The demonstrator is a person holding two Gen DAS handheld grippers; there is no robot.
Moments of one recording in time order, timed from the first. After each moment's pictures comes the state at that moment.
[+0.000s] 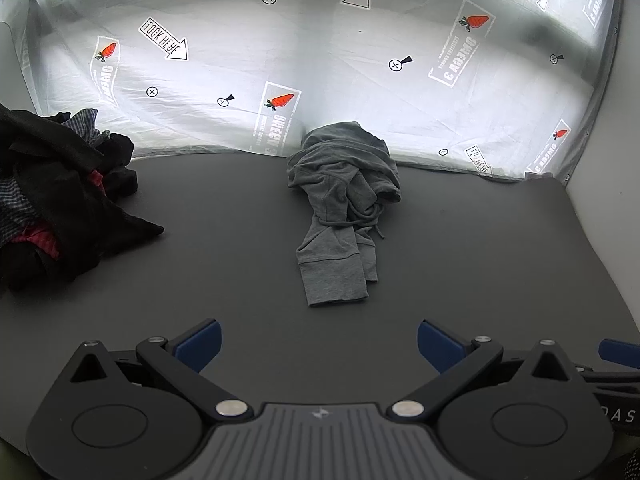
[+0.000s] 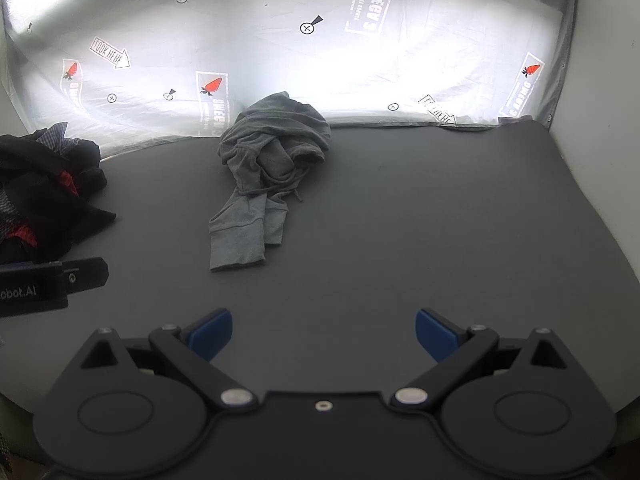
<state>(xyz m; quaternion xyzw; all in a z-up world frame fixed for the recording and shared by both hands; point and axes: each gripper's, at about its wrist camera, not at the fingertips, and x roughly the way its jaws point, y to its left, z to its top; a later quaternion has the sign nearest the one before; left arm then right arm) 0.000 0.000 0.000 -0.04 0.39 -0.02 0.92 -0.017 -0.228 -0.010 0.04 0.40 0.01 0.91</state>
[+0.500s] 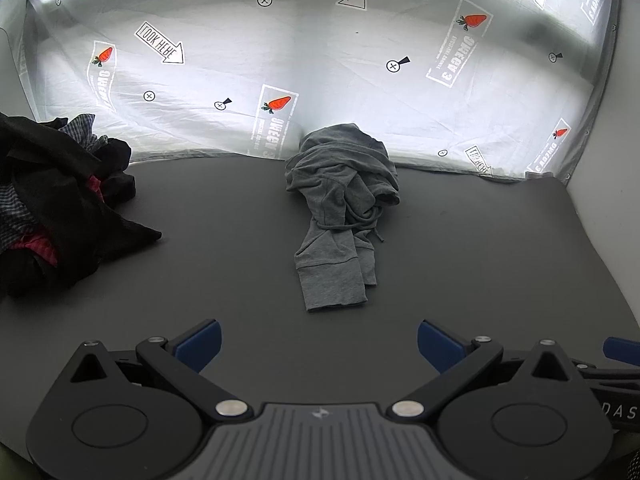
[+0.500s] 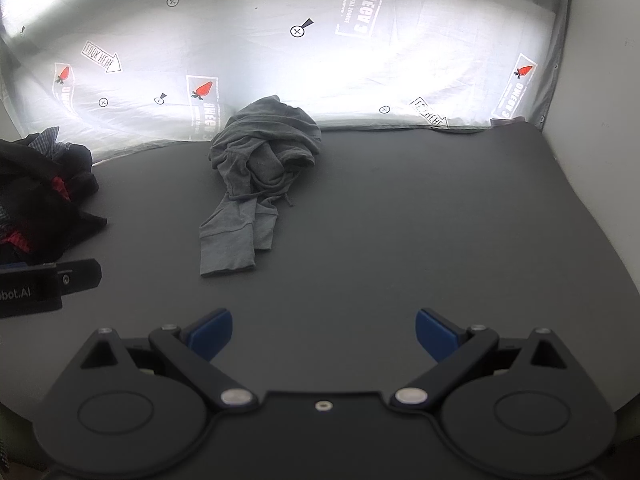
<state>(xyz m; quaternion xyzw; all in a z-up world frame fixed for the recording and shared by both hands) 0.002 -0.025 -0.001 -0.03 0.39 -0.01 0.92 -0.007 -0.240 -0.011 0.04 0.40 0.00 0.91</state>
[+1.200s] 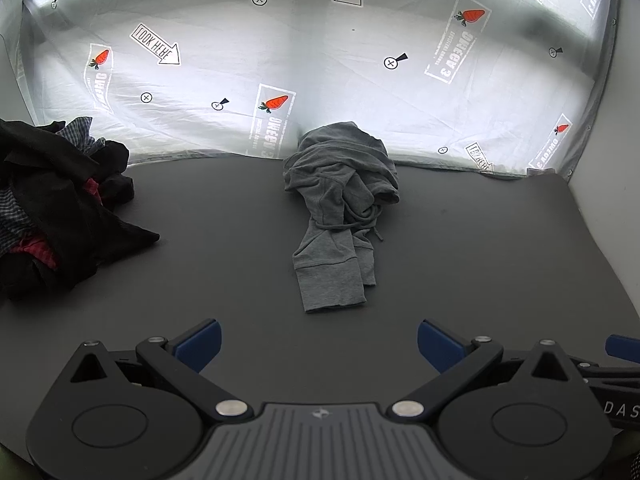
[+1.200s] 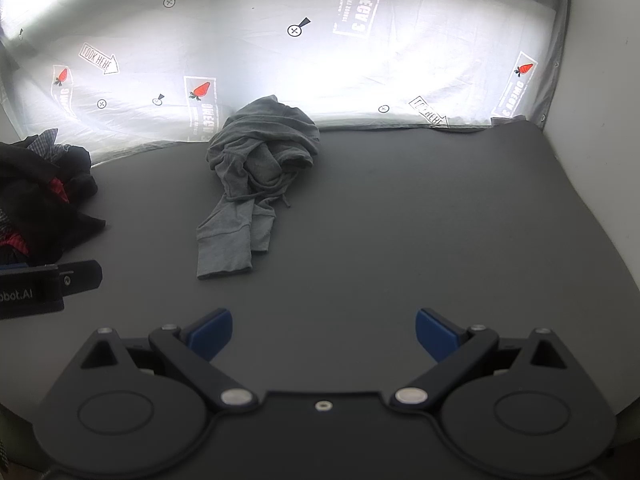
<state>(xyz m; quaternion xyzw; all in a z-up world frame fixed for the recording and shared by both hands) 0.010 -0.027 -0.002 -0.03 0.40 -0.02 0.92 -0.007 -0.242 -0.014 0.04 0.40 0.00 0.91</state>
